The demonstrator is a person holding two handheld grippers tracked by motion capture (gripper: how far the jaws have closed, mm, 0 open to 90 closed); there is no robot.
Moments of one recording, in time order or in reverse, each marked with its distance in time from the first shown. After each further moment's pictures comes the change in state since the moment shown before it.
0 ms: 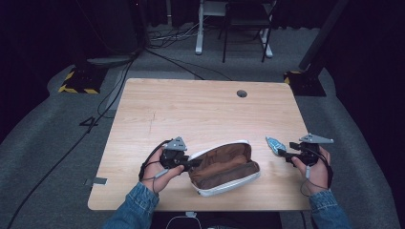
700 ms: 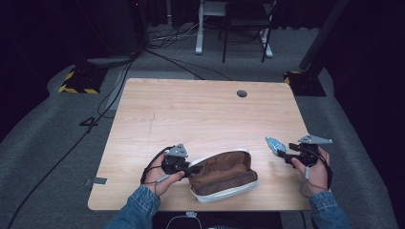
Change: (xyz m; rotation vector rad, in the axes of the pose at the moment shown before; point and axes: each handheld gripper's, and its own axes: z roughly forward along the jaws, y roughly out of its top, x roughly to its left) left arm 0.009 -0.026 0.016 0.039 -0.017 -0.005; right arm 0.001 -0.002 0.001 0.013 0.005 -0.010
